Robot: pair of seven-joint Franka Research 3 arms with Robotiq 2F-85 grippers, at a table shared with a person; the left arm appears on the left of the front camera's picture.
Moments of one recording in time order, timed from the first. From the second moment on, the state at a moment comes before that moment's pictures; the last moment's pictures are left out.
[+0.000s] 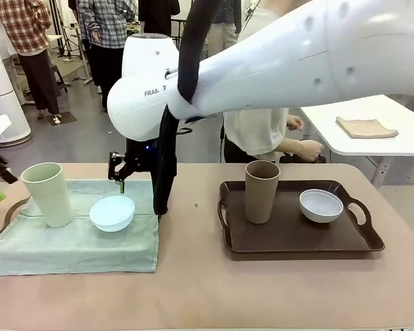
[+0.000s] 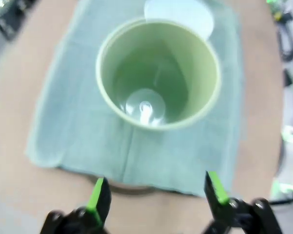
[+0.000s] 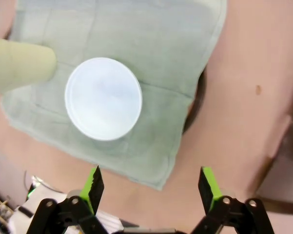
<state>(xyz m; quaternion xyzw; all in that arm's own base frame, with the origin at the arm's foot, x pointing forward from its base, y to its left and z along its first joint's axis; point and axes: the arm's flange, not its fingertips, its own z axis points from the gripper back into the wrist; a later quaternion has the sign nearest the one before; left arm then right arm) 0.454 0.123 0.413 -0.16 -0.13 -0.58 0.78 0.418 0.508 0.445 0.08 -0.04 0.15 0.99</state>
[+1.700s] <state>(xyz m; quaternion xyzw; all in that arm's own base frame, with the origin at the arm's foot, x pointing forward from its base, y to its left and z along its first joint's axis) 0.387 -0.038 0.540 0.02 -0.10 -0.23 0.97 0.324 0.383 0.561 0.02 -0.03 0.04 1.00</state>
